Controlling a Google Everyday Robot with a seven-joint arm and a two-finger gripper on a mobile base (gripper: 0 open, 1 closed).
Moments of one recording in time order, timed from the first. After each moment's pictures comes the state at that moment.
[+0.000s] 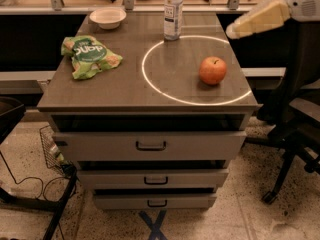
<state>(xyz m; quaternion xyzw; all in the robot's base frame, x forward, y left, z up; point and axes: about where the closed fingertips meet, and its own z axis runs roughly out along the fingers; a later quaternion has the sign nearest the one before) 0.605 -0.192 1.066 -0.46 0.68 0.04 0.57</state>
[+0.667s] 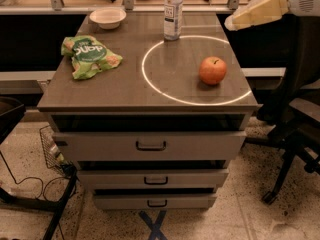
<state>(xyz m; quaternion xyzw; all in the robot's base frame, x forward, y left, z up) 0.618 -0.194 1.081 -0.43 0.67 0.03 0.60</state>
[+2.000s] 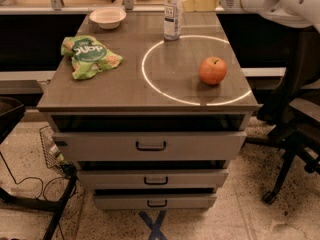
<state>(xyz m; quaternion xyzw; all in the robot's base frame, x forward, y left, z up) 0.769 -0.120 1.042 -0.34 0.68 0.14 0.63</state>
